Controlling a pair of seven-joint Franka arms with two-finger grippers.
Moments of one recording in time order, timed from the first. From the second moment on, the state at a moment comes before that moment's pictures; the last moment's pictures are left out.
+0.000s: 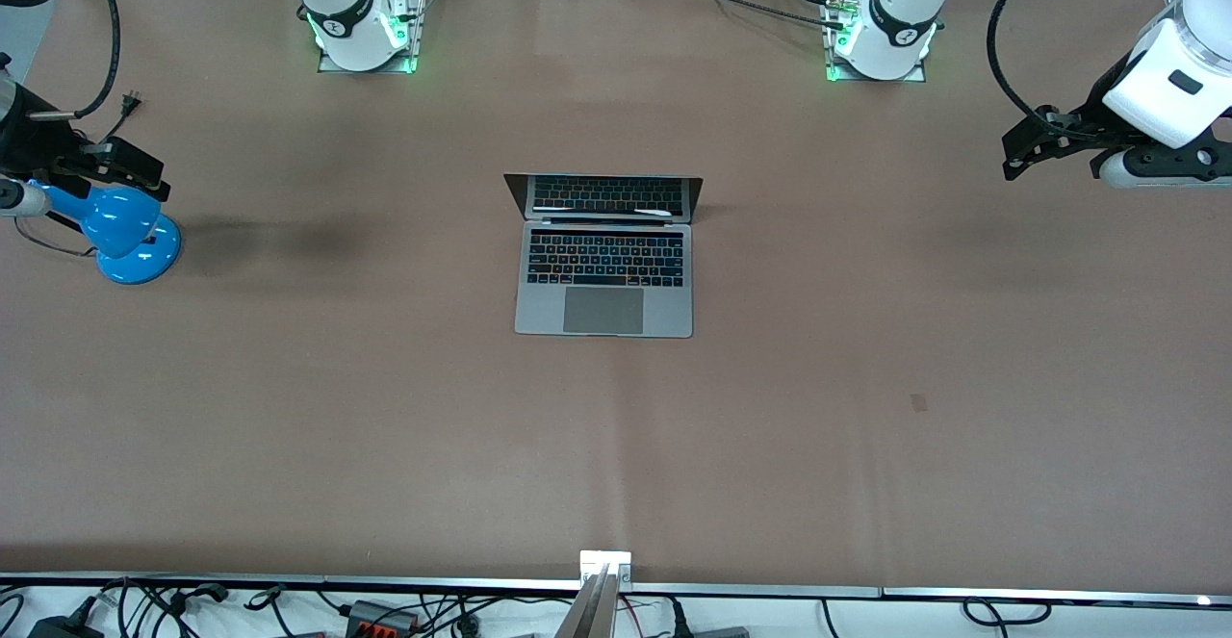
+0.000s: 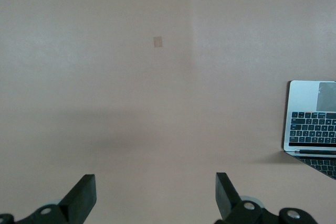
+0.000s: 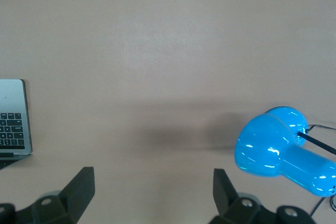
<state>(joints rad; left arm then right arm) 0.01 -0.04 -0.11 -1.63 0.01 1.57 -0.13 -0.05 -0.03 0.00 -1.74 -0.01 1.70 -0.03</state>
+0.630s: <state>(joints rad) 0.01 -0.04 -0.11 -1.63 0.01 1.57 -0.13 -0.05 -0.03 0.00 -1.75 -0.01 1.70 -0.03</state>
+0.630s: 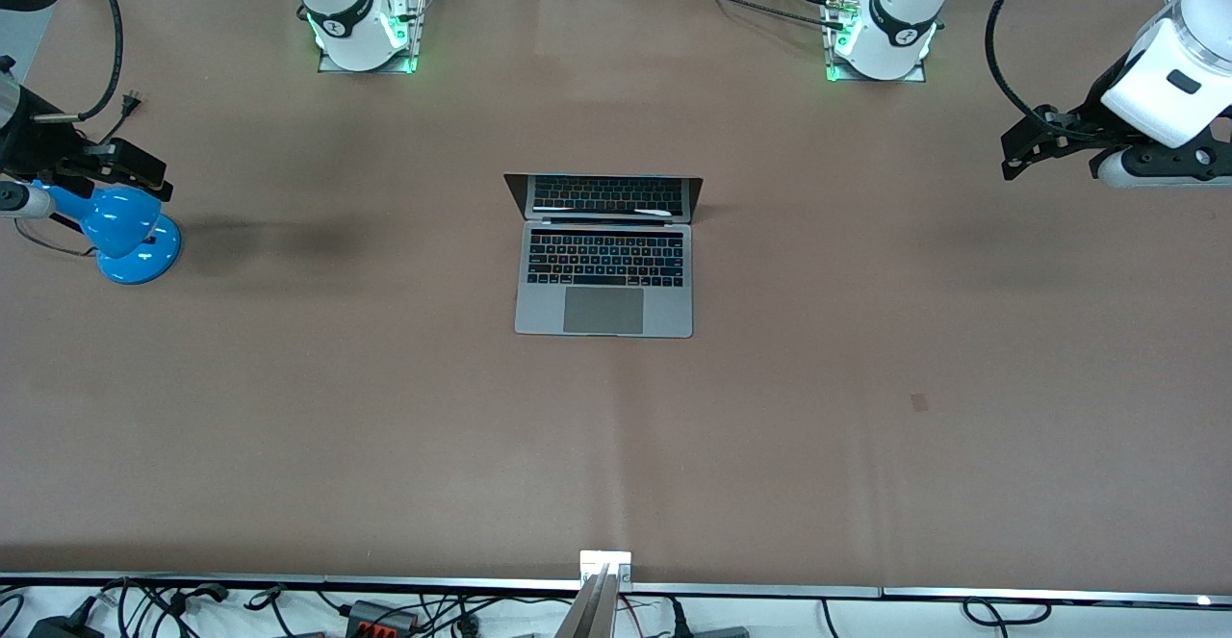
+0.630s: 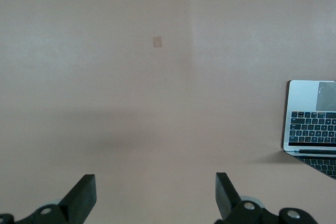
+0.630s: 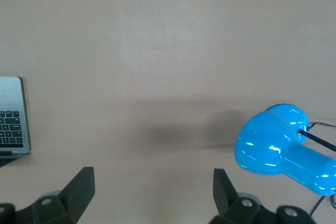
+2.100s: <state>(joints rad) 0.00 0.11 -0.13 -1.62 0.01 1.37 -0.09 0.05 0.01 0.01 -1.78 0.13 1.60 0.00</state>
